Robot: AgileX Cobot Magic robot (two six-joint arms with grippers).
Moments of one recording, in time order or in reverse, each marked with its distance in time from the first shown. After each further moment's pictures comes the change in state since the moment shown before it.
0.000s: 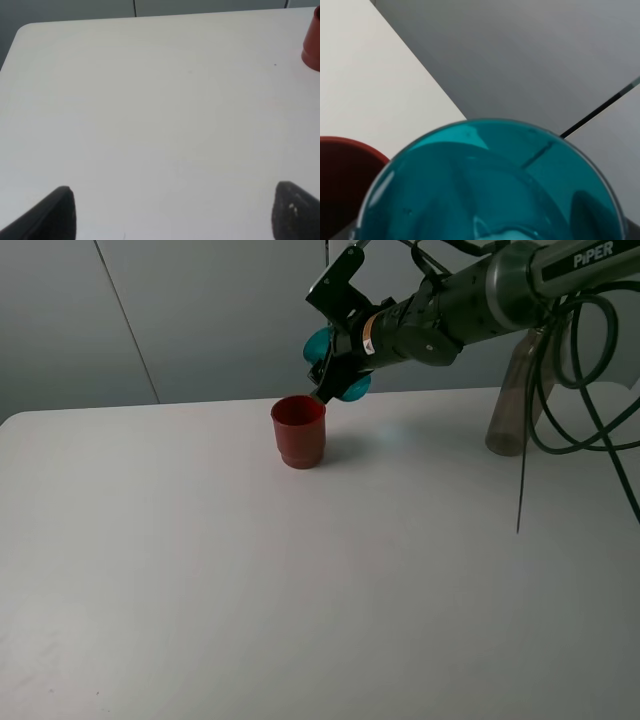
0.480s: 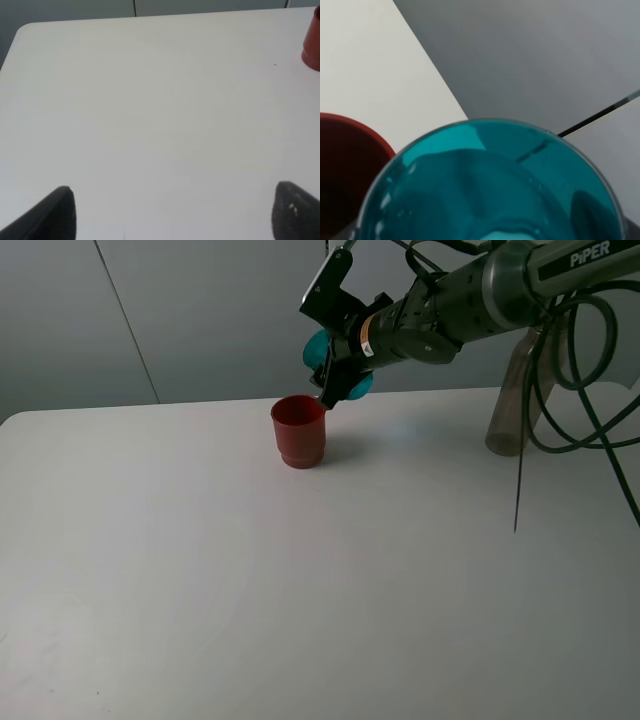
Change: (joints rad) left arm 0.000 0.000 0.000 0.000 0.000 0.000; right arm 0.009 0.000 -0.010 -0.093 0.031 -0.036
